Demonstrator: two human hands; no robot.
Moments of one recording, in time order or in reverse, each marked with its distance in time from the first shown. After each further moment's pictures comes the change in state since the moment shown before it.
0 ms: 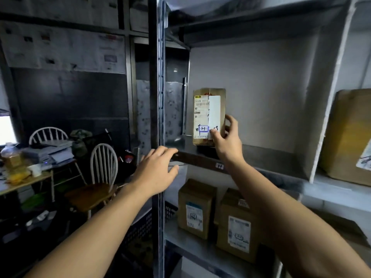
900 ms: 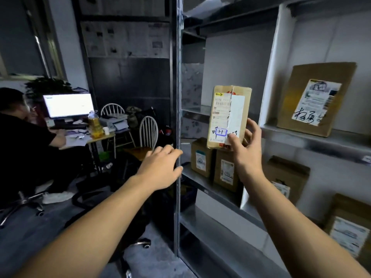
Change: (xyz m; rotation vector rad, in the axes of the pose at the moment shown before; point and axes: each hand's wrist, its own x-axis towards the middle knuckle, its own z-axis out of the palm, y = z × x) left_hand -0.248 0.209 -0.091 0.320 -0.213 -0.212; right_hand -0.243 -0.060 -0.215 0.422 -0.171 0.037
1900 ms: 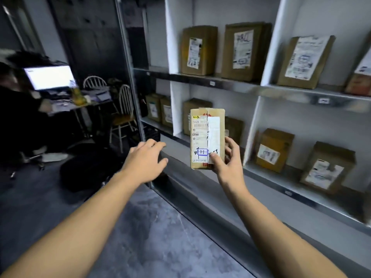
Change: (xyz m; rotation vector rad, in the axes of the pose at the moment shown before) left_hand -0.312 0.398 -0.036 -0.016 -0.107 -0.087; right_hand -0.325 -0.115 -0.415 0.003 -0.098 0.203
